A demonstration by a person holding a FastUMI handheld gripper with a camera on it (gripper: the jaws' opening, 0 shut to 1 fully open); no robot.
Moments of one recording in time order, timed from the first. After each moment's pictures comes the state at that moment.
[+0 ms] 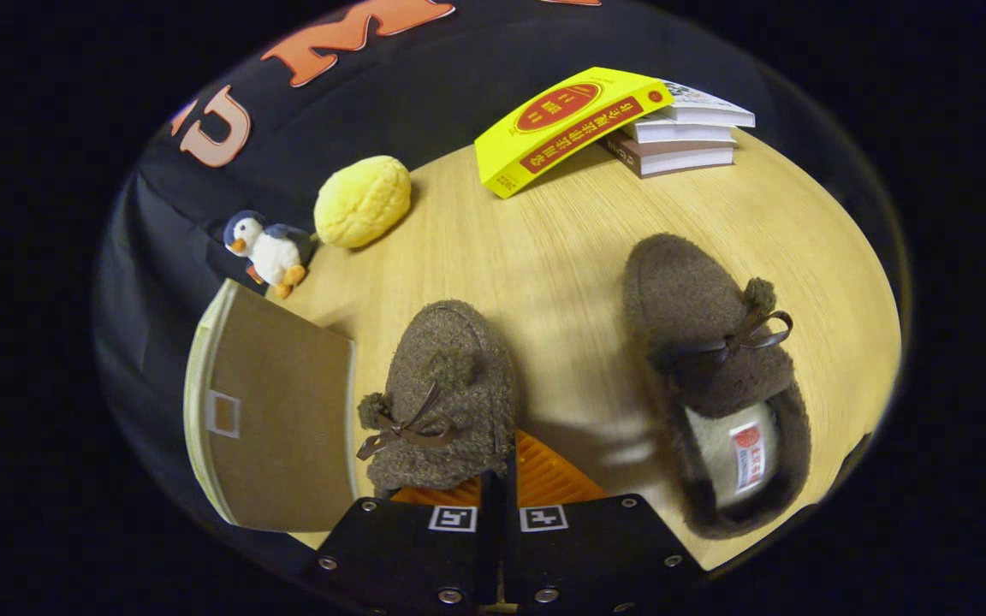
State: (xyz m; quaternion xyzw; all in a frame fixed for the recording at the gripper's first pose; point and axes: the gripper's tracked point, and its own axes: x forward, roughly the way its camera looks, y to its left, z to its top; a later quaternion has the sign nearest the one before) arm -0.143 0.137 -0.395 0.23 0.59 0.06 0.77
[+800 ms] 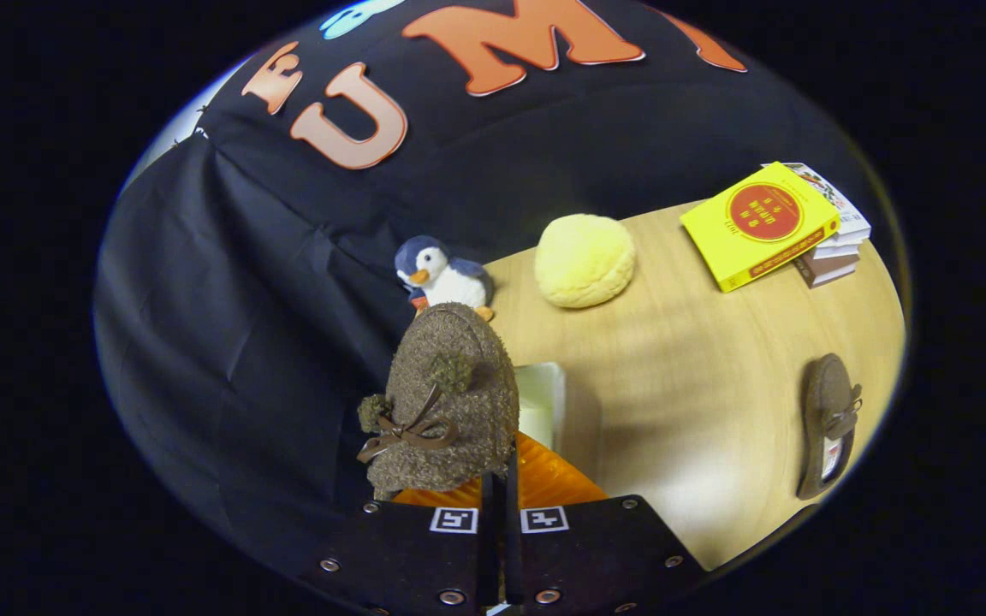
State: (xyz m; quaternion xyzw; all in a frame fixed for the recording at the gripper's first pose) arm -0.073 0.341 -0.235 0.24 0.54 0.19 0.78
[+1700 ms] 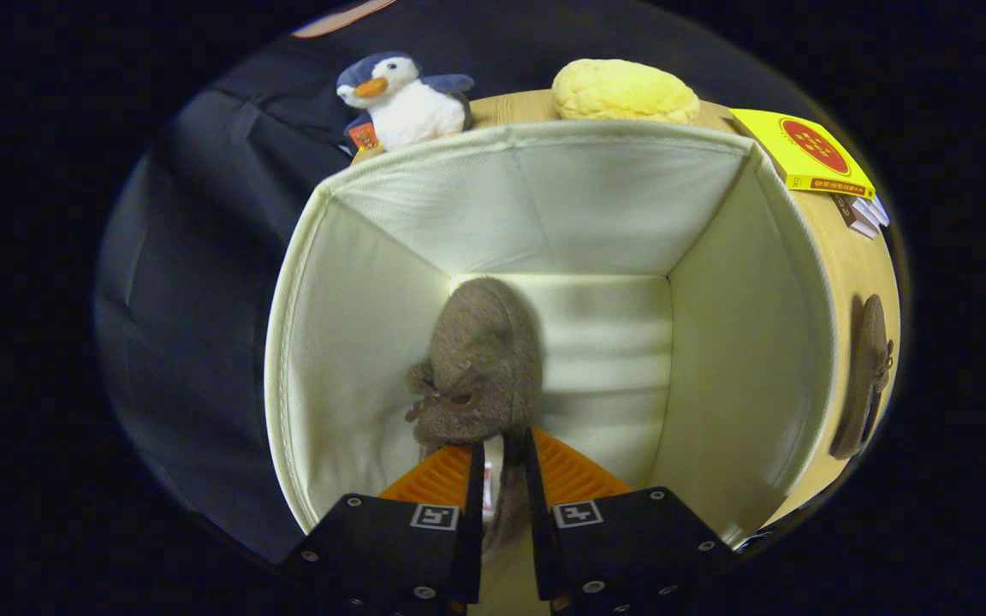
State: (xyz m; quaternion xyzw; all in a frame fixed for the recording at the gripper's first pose) arm -0.158 0.420 -0.347 0.11 0.70 0.17 0.68
